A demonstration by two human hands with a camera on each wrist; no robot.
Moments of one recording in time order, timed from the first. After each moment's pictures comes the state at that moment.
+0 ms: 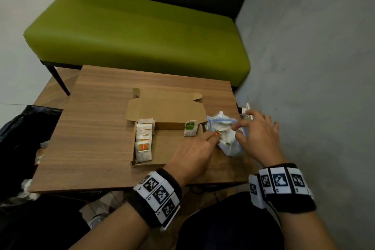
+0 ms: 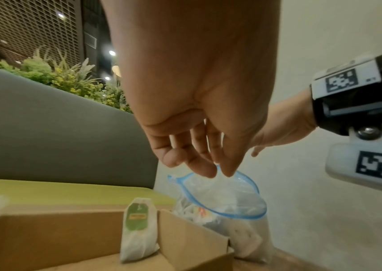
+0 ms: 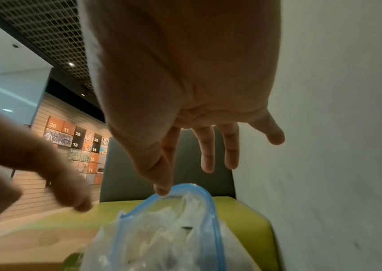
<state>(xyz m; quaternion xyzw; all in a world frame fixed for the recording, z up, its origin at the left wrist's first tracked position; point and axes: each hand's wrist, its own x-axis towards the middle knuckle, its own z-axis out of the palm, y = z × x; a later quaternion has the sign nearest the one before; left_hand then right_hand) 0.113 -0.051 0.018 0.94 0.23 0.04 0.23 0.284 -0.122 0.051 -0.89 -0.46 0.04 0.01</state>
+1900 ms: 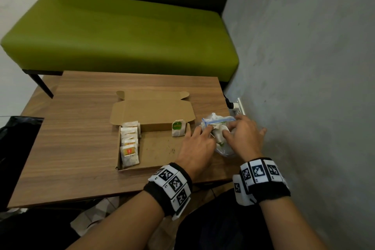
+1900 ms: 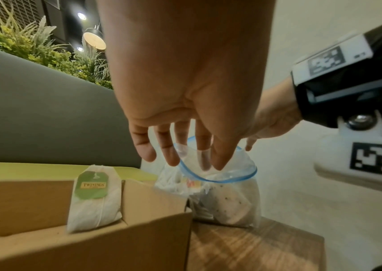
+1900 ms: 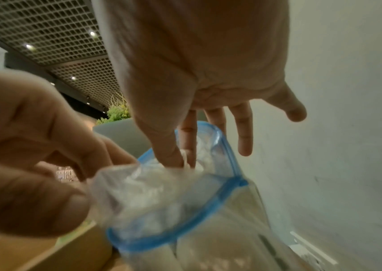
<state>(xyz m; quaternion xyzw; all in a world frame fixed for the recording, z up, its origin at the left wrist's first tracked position) 0.164 -0.062 -0.004 0.96 0.23 -0.02 0.13 0.302 -0.119 0.008 -0.92 -0.37 0.07 0.05</state>
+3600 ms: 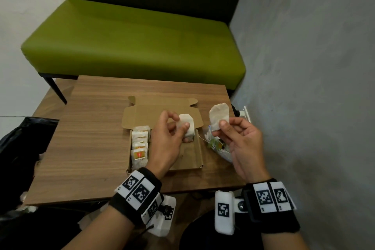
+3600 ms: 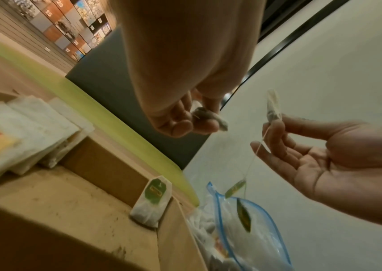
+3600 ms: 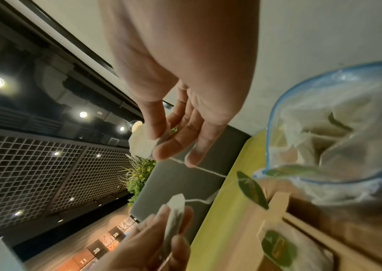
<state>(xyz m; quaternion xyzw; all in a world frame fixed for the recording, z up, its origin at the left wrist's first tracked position) 0.094 -0.020 0.010 0.59 0.39 0.38 0.59 0.235 -0.119 0.052 -0.57 -0.22 0.34 0.71</state>
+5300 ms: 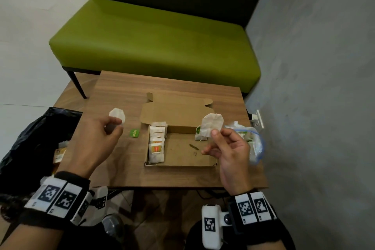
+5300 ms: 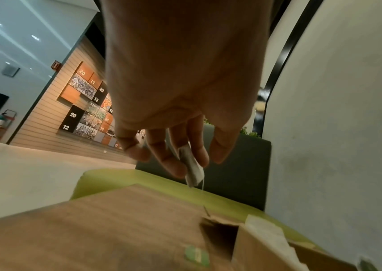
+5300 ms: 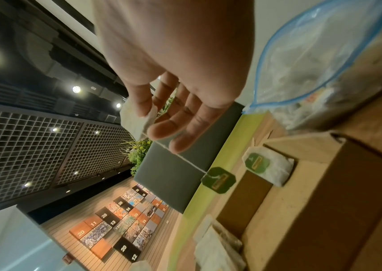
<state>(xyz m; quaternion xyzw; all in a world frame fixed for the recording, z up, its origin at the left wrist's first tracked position) -0.076 0.047 0.004 0.72 0.59 0.26 0.26 0.171 -0.108 0.025 -0.56 -0.23 0.35 0.72</state>
